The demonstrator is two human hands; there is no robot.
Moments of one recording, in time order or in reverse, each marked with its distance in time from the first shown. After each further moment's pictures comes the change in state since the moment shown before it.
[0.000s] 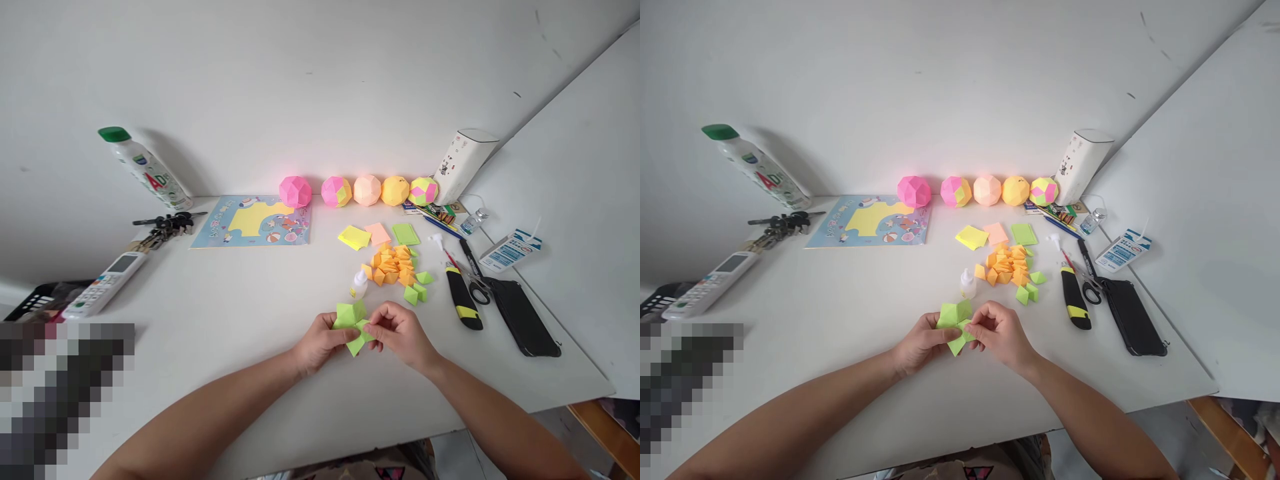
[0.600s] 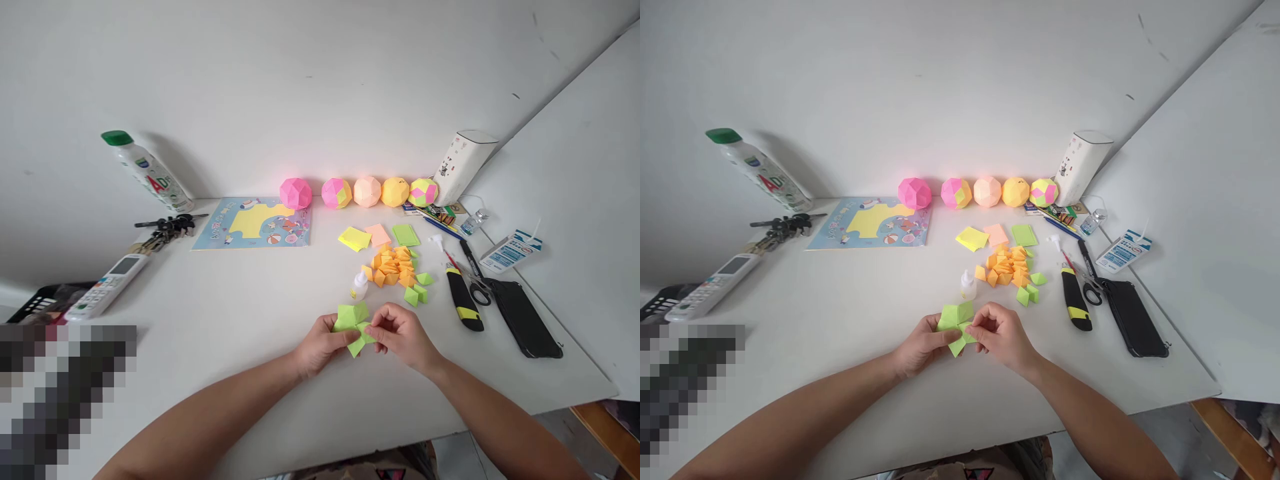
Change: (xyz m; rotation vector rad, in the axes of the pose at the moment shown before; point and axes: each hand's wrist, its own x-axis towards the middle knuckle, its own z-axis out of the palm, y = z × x) left_hand 0.001 -0.002 -0.002 0.019 0.033 -0.004; right_hand 0.000 -0.005 -0.001 -0.021 0.001 0.022
